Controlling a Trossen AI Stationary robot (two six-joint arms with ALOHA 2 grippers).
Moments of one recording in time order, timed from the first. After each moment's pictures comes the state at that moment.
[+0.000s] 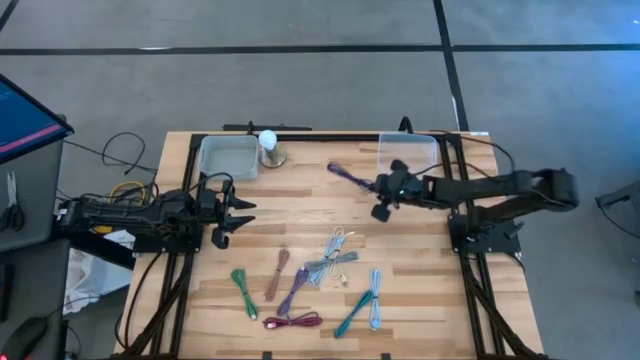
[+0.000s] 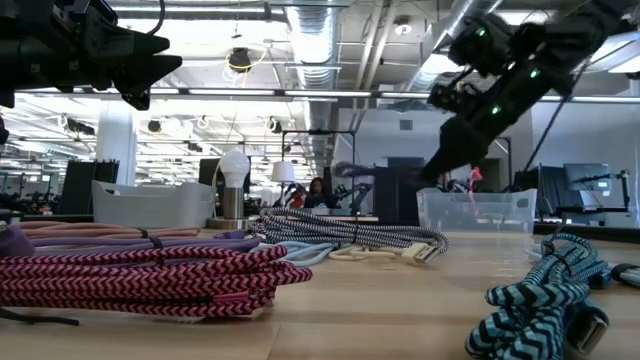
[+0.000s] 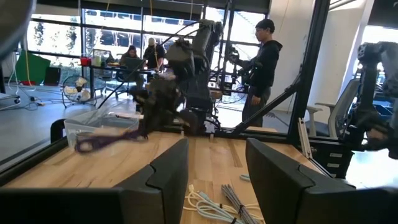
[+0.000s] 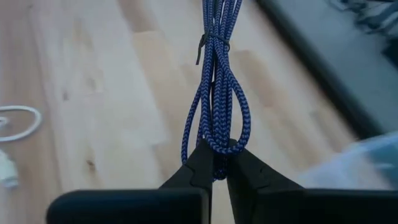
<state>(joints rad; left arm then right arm) -0.01 0.30 0.01 0.43 -0.01 -0.07 -0.23 1.22 0.51 0.01 0.33 -0.06</state>
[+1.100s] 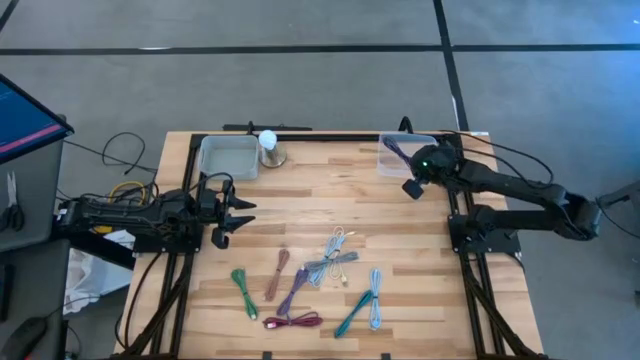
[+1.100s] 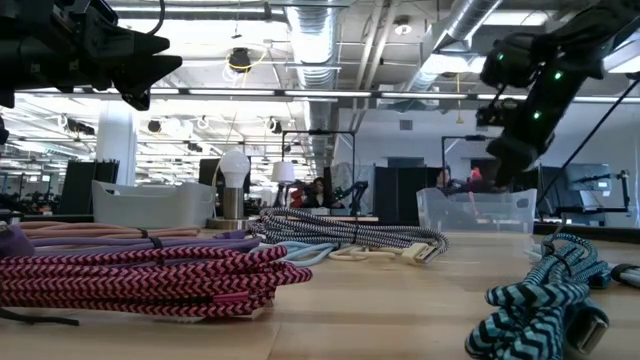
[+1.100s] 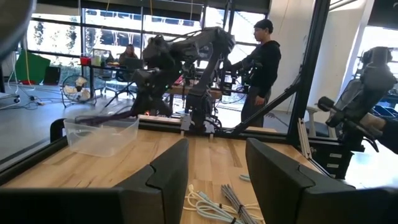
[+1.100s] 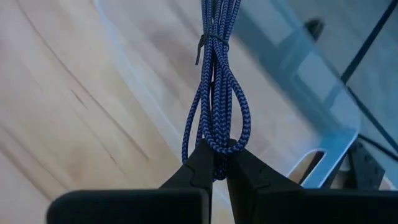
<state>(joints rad) -0.01 0.30 0.01 0.43 -0.01 -0.07 -0.62 1.00 0.51 -0.49 0.41 -0.07</state>
